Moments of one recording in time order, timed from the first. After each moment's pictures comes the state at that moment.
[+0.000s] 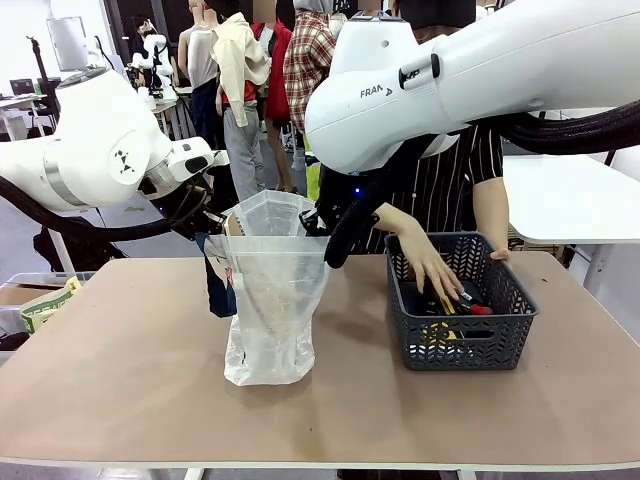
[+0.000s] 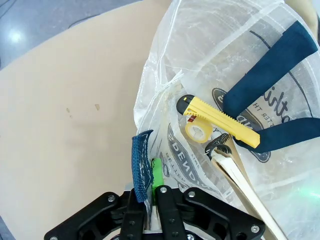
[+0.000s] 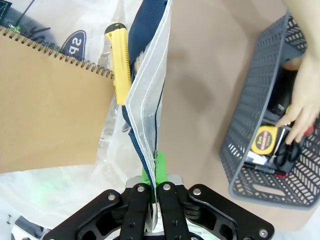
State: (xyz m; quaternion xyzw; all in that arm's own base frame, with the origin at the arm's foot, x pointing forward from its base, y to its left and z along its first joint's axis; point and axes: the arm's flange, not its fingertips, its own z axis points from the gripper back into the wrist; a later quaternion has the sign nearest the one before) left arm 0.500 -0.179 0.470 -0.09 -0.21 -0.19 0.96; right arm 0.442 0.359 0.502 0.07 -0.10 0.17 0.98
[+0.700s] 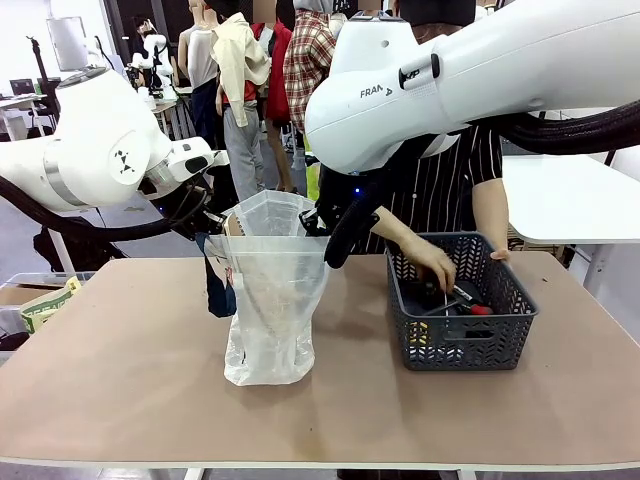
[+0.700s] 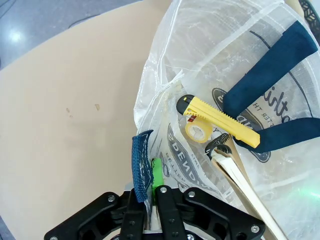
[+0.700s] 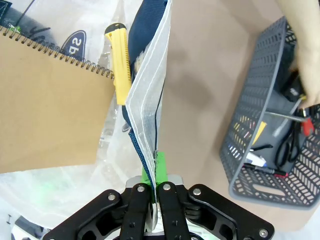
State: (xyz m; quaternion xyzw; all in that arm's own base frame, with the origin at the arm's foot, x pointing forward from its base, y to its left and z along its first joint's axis) left arm 0.500 -0.179 0.470 -0.09 -0.21 -0.19 0.96; right arm 0.442 0.359 0.502 0.07 -0.10 0.17 0.98
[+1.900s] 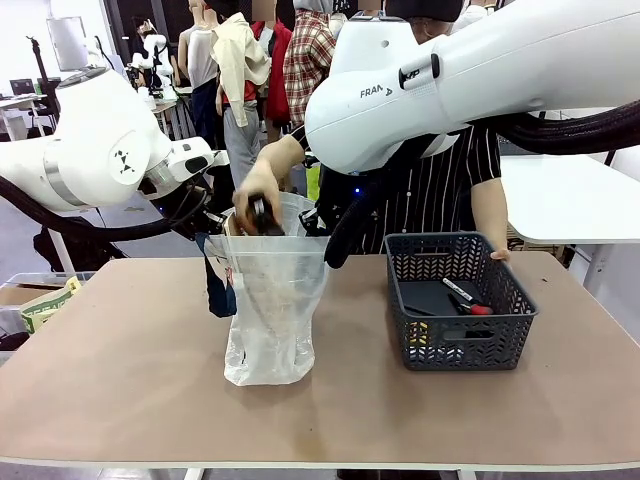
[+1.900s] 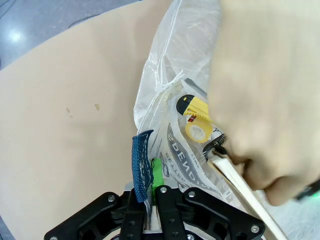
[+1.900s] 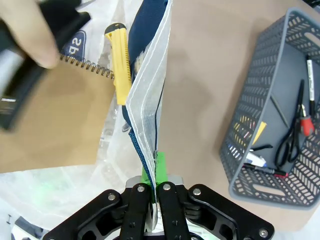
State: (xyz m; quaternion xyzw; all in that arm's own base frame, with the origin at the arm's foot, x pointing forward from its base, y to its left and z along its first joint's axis) left arm 0.500 -0.179 0.470 -0.09 -0.21 -0.19 0.96; right arm 0.442 0.359 0.502 0.07 -0.10 0.17 0.98
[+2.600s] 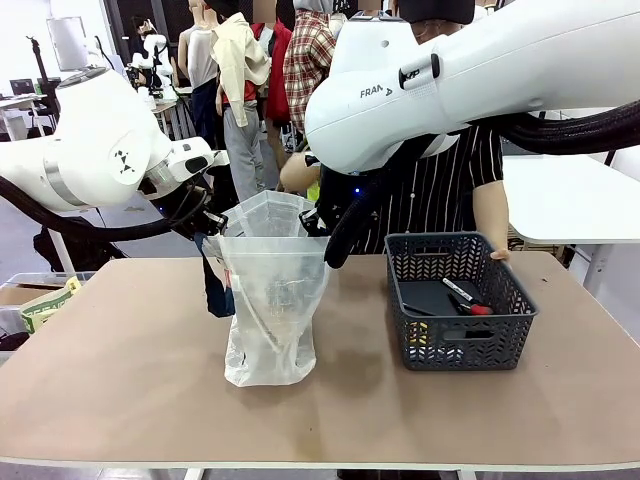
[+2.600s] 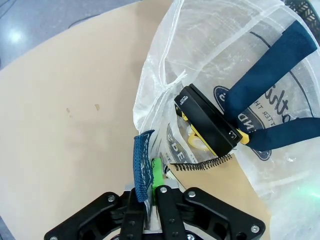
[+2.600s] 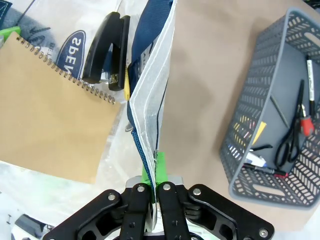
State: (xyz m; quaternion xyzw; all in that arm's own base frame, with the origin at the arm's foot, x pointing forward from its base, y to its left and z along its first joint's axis) left arm 0.500 -0.179 0.470 -0.09 -0.21 -0.19 0.96; right arm 0.442 0.359 0.502 0.07 -0.10 0.17 0.98
